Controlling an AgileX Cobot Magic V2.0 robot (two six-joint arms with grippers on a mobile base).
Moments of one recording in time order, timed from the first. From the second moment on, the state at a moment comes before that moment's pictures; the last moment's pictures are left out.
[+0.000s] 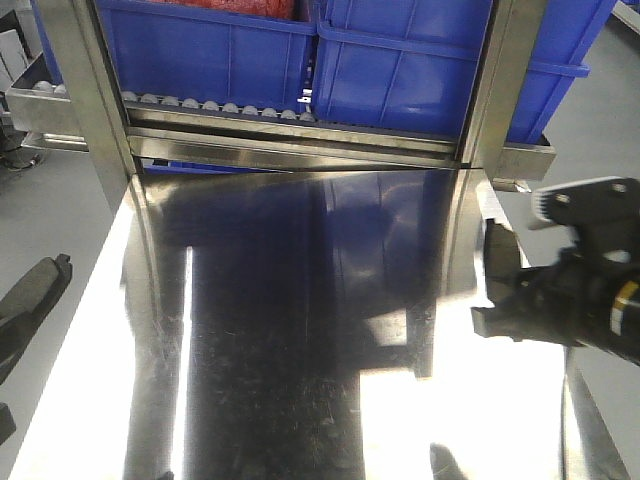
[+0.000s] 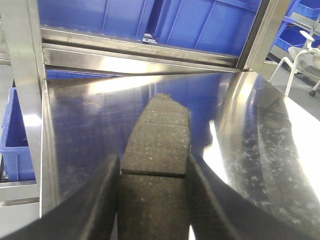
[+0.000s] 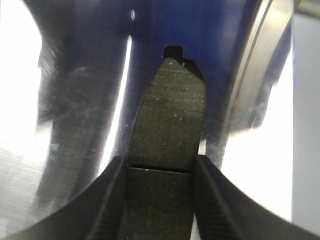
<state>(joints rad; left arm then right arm) -0.36 0.50 -0.36 0.13 0.24 -0.29 0.37 1.07 -0.66 -0.24 0.36 0.30</state>
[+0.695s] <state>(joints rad) -0.36 0.50 -0.36 0.13 0.24 -0.29 0.37 0.39 -0.35 -0.27 0.32 0.30</state>
